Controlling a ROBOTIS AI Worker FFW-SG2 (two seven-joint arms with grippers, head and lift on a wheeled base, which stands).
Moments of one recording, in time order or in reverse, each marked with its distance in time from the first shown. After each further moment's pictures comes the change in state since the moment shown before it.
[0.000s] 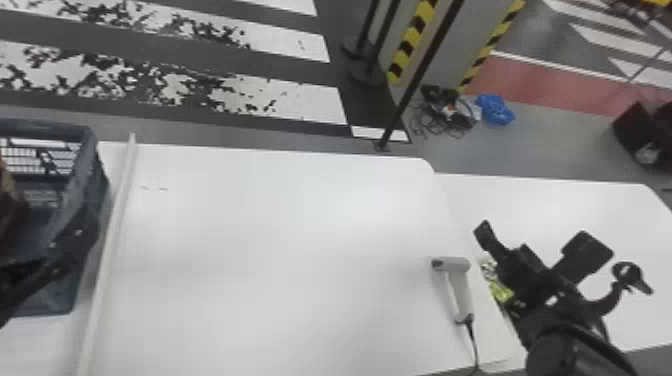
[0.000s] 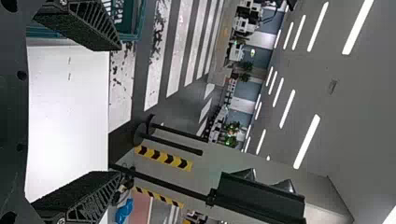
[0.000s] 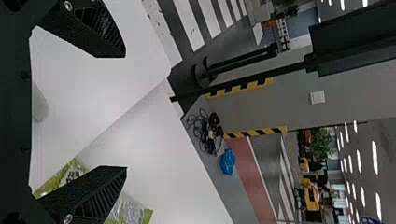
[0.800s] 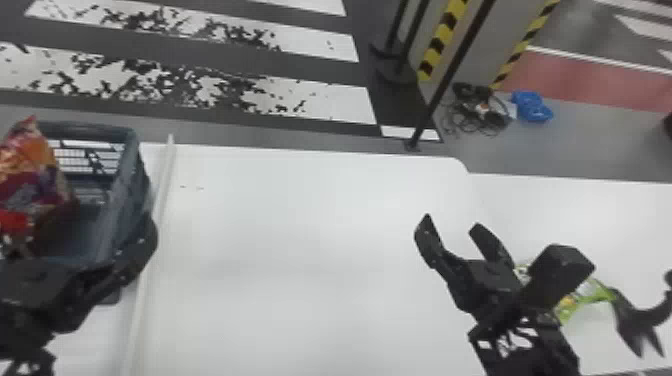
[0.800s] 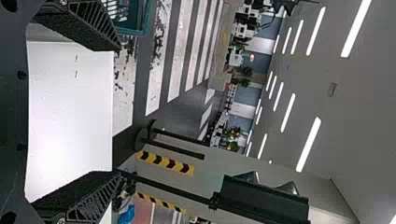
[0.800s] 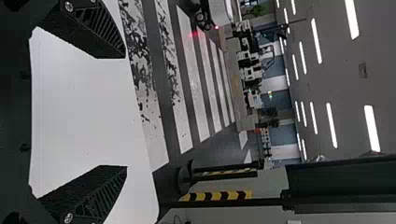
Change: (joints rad) left arm 0.057 -0.019 -0.048 -0.034 -0.062 -0.037 0.054; right arm 0.384 0.061 0.437 -0.414 0.087 -0.218 0.024
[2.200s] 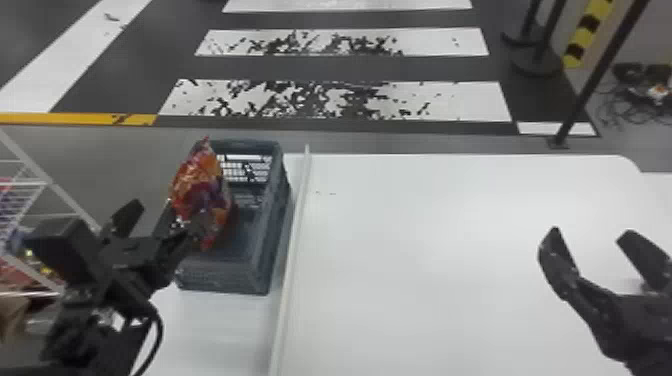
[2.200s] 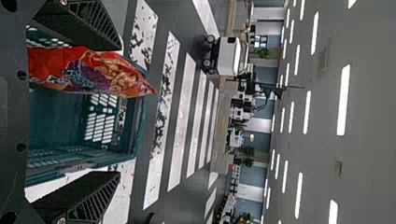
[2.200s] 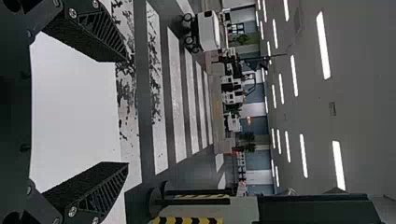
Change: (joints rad) left arm -0.030 -0.051 0.230 -0.040 -0.036 0.137 0.202; right arm 0.091 0.000 0.106 -0.012 0.103 -0.190 0.001
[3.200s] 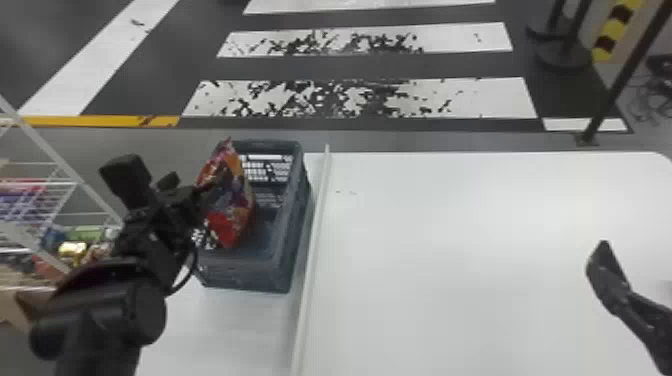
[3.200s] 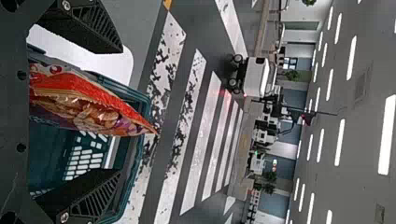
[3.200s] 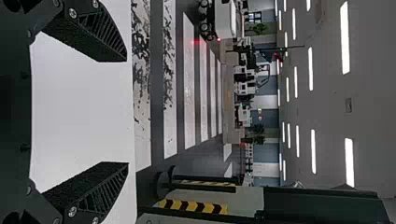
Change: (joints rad) left arm -0.426 0.039 0.005 0.398 0.042 0.172 0.006; right arm 0.019 0.000 -0.055 0.002 0.036 0.026 0.000
